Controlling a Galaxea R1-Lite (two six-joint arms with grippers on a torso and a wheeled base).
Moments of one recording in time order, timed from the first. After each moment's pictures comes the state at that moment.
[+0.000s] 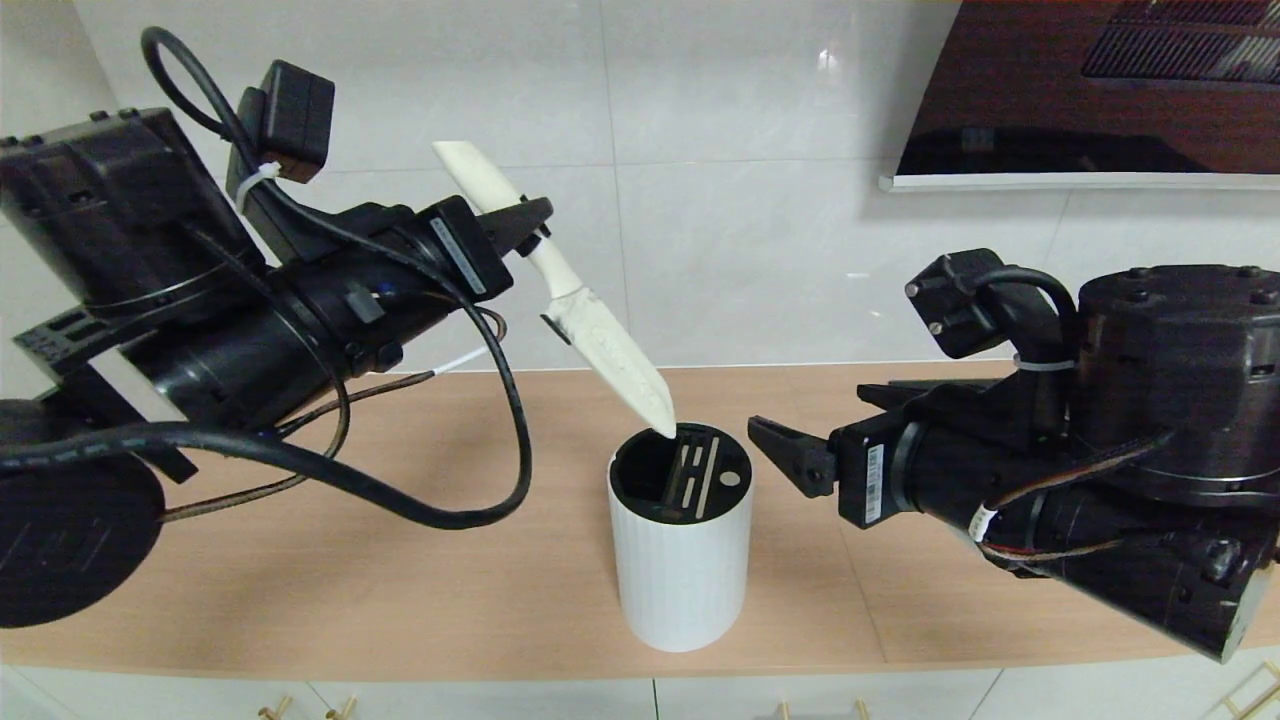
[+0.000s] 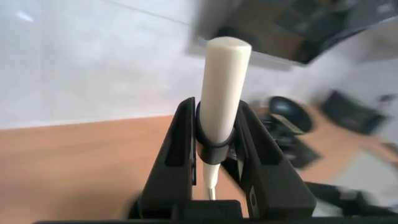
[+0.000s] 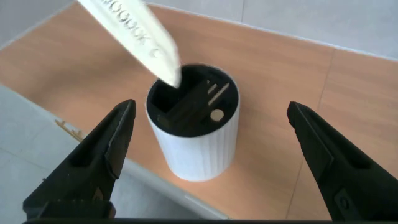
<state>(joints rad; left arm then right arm) -0.46 1.58 -0.92 -0.85 -0.09 -0.37 0.87 1.55 -0.86 -0.50 -0.34 0.14</state>
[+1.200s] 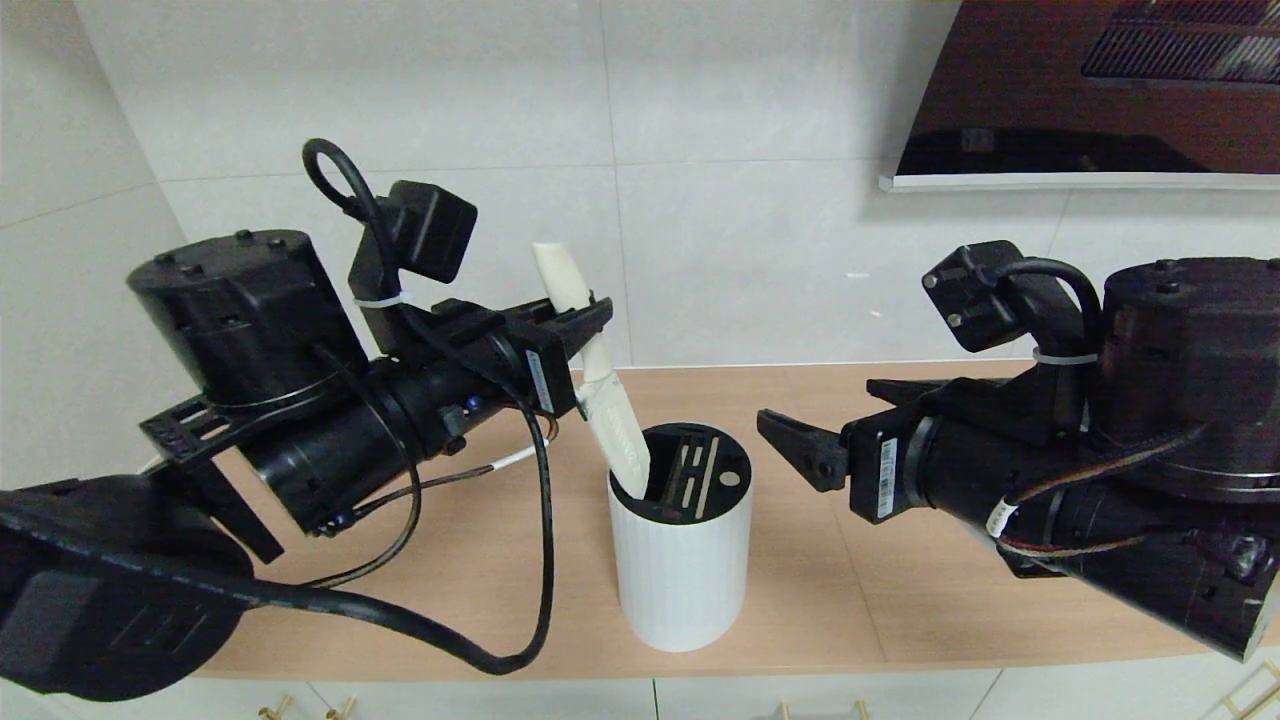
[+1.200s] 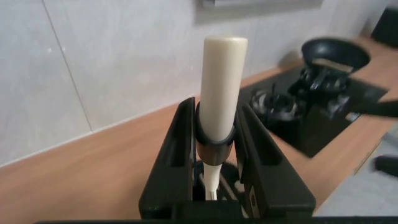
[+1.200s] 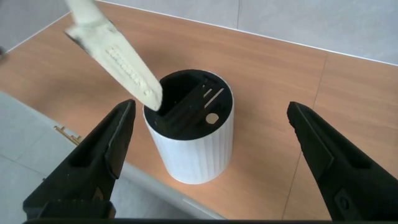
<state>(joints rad) -0.53 1.66 -0.79 -0.95 -0.09 -0.05 0.86 1.53 -0.85 -0.49 -0.35 0.14</state>
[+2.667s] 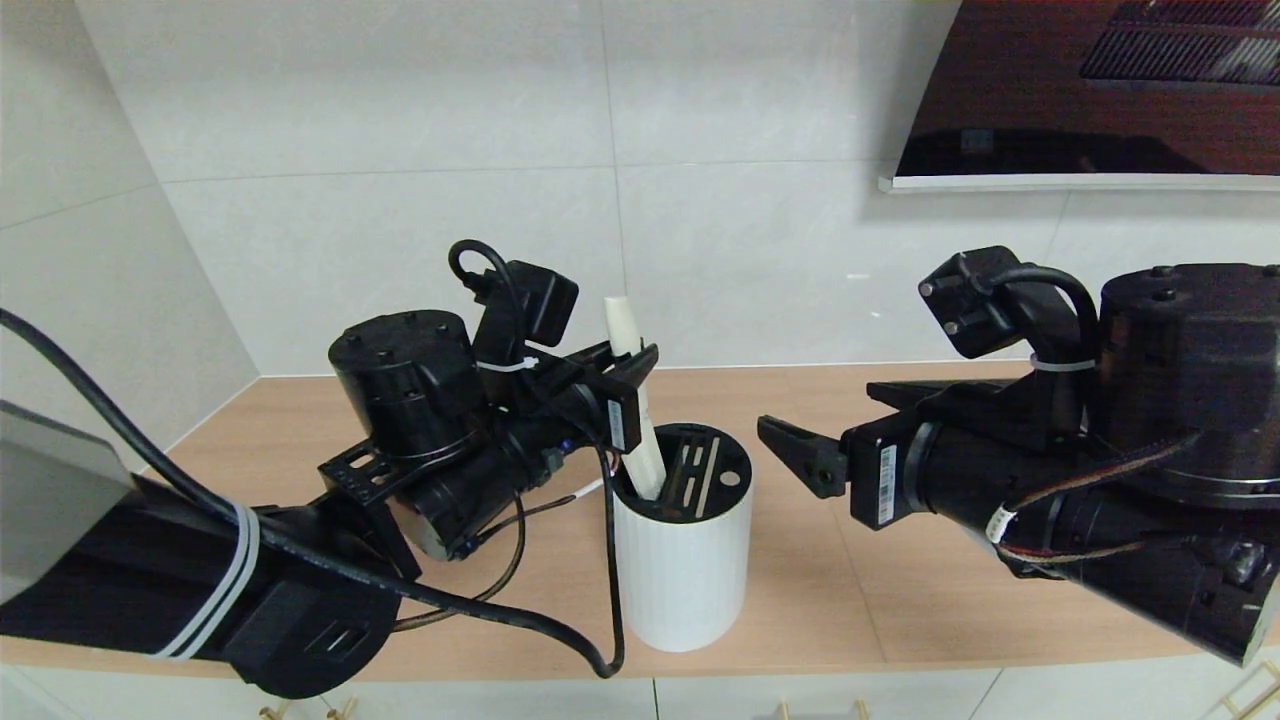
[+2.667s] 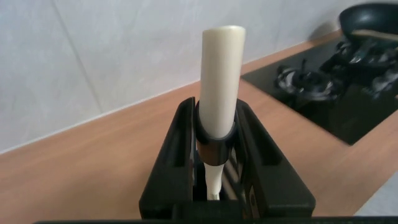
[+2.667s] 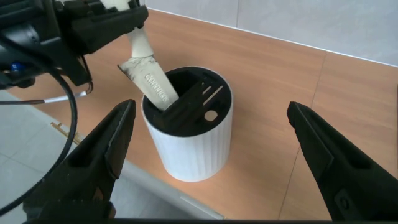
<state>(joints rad) -0.60 1.86 -0.78 -1.14 0.03 0.01 0.86 1.53 -0.84 -0.49 -0.35 0.12</state>
